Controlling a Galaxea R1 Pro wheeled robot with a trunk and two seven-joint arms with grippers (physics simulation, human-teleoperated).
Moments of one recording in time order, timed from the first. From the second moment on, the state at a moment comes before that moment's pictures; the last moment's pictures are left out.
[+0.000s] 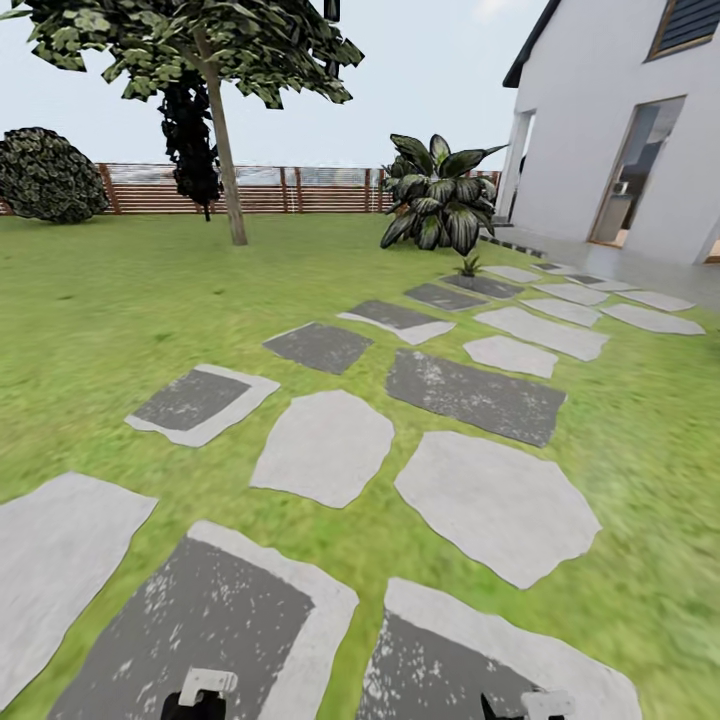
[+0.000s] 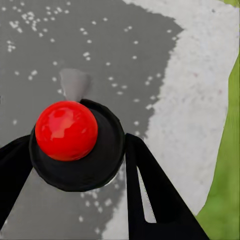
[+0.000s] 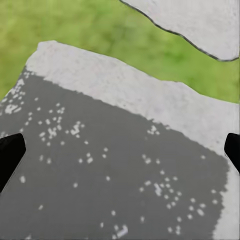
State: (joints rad) left arm -0.42 0.10 0.08 -0.11 -0.09 -0.30 -0.18; right arm -0.37 -0.08 0.30 -0.03 -0.31 -0.63 0.09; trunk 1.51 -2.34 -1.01
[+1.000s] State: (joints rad) left arm -0.42 0.10 0.08 -0.11 -0.10 -0.30 -0.18; right arm -0.37 -0.08 0.30 -0.03 -0.31 -0.63 0.09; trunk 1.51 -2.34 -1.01
